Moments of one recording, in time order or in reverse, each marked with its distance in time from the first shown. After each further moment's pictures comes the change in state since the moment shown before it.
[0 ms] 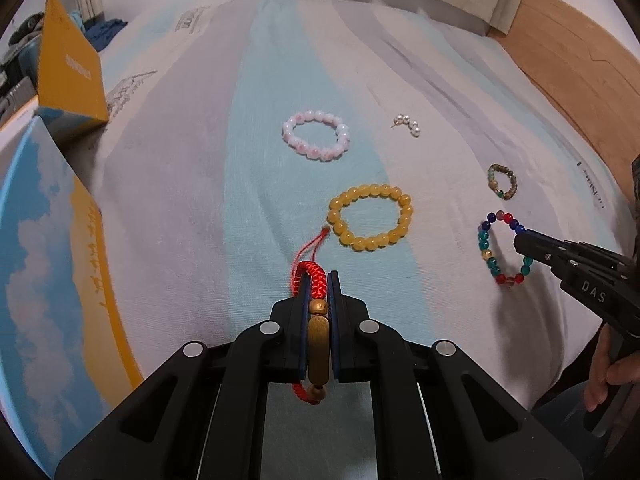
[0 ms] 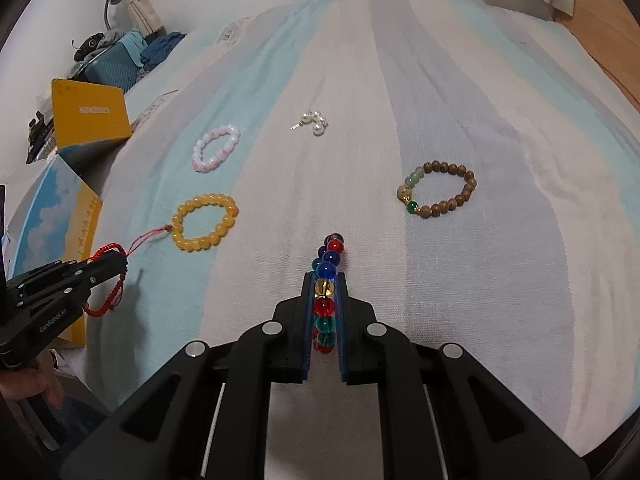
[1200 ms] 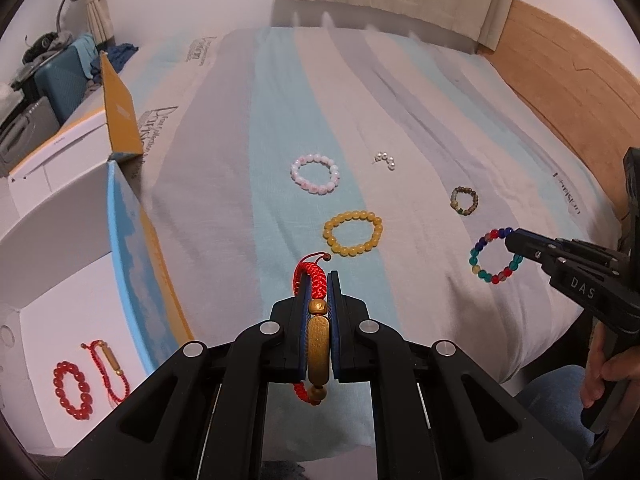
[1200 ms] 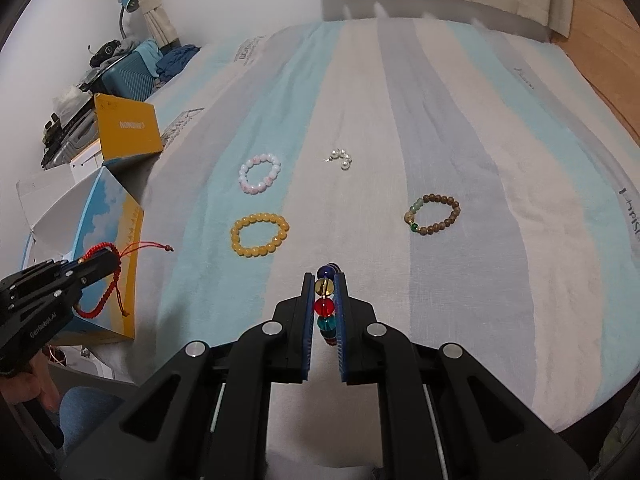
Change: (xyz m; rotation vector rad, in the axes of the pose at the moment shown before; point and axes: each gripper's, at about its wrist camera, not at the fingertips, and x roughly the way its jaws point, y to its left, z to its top) left arm -0.093 -0.004 -0.002 0.012 -0.060 0.009; right arm -0.080 0.034 0.006 -0.016 -0.037 -0.009
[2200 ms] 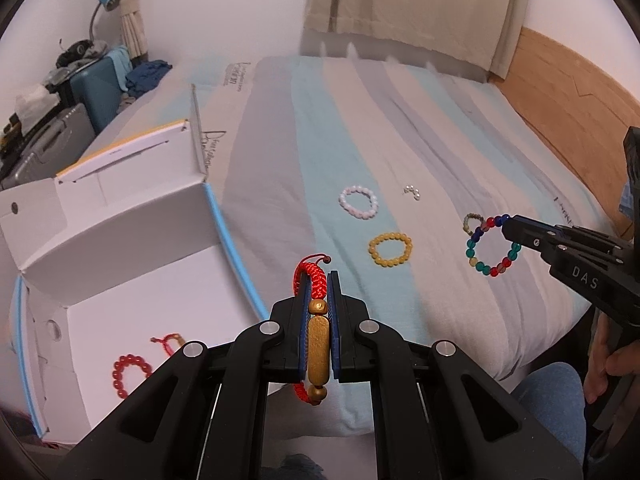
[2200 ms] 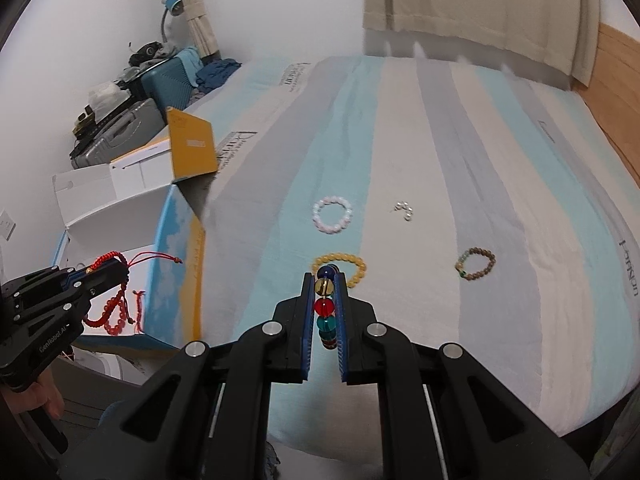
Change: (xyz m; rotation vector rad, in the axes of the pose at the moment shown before) left arm -0.089 0.056 -0.005 -0.035 -0.088 0.048; right arm -0.058 0.093 0.022 -0.099 -0.088 0.031
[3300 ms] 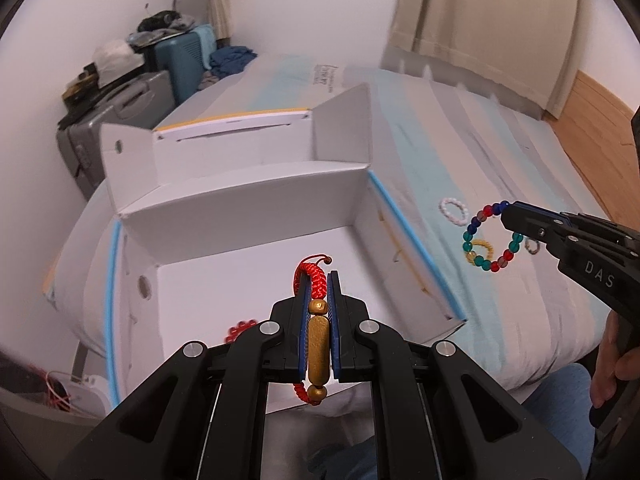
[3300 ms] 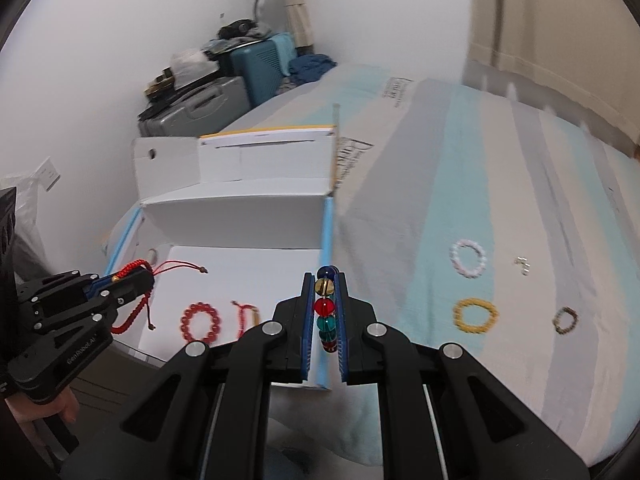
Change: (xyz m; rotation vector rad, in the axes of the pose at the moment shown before) left arm -0.067 0.143 -0.044 -0.167 -0.022 0.136; right arm 0.004 0.184 0.023 -0.209 -0.014 0.155
